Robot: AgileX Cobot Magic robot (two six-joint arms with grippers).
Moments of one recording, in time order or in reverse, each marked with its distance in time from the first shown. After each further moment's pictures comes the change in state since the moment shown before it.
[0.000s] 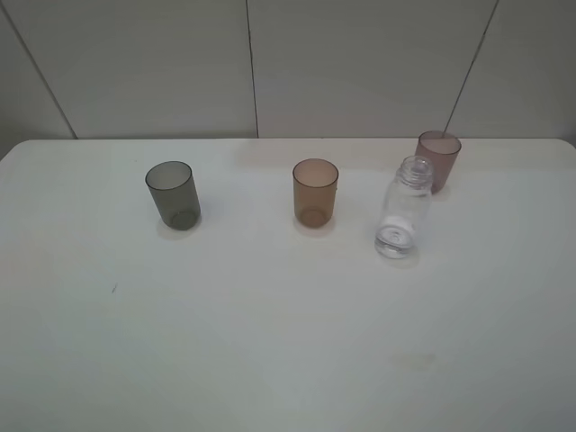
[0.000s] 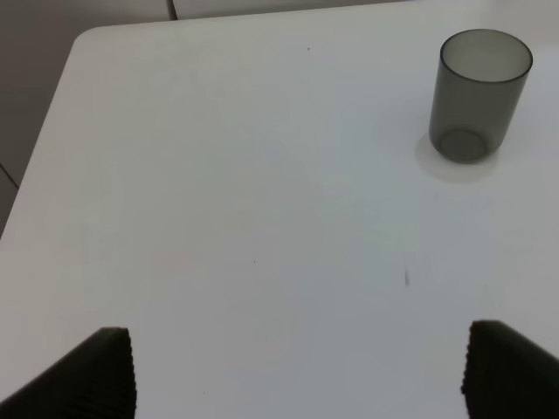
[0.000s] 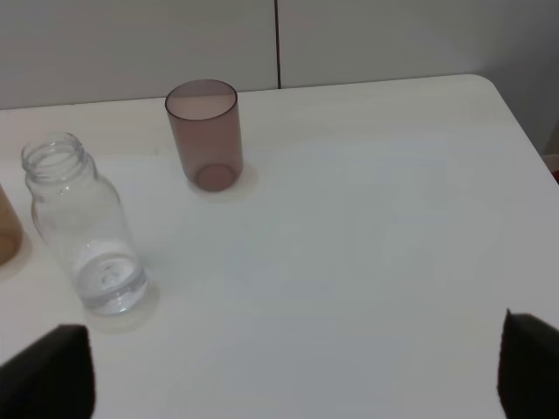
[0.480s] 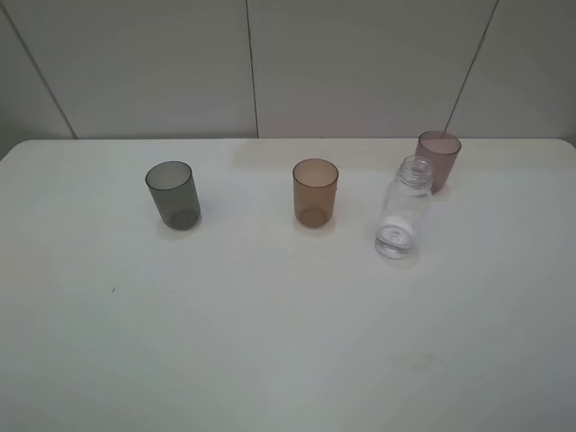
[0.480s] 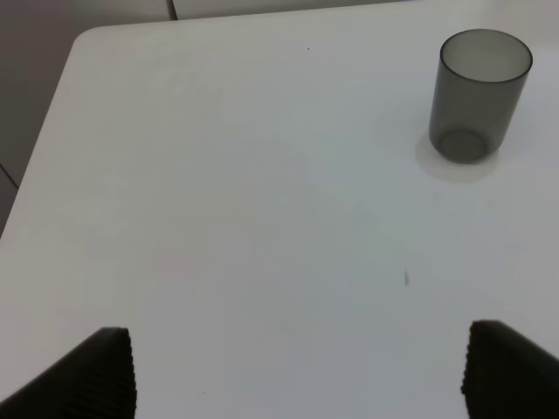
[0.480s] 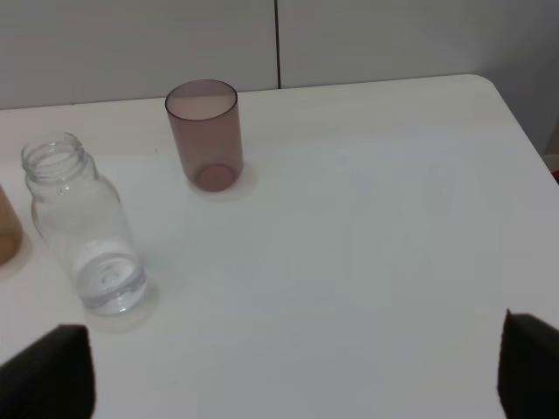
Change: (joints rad) left arm 0.000 0.000 0.000 0.000 0.000 0.000; right arm 0.000 0.000 0.000 0.000 0.000 0.000
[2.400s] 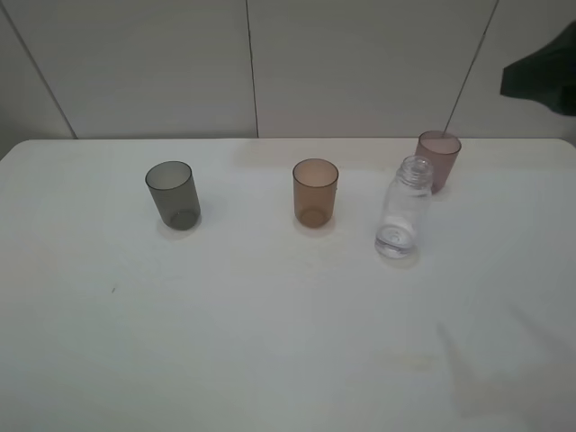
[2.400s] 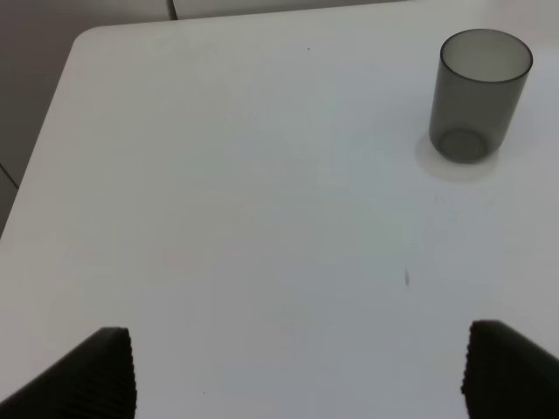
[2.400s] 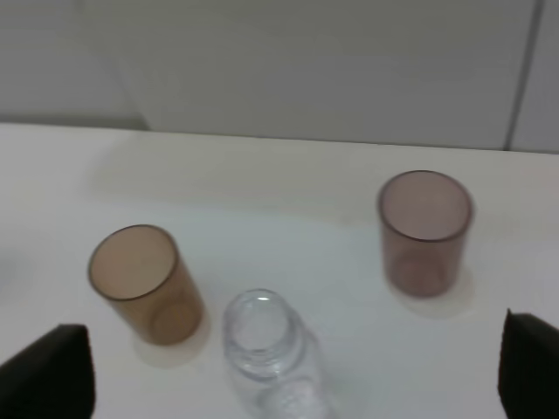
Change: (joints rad) left arm 0.000 0.000 0.000 0.000 0.000 0.000; right arm 0.320 0.865 -0.192 0.081 -0.574 0.004
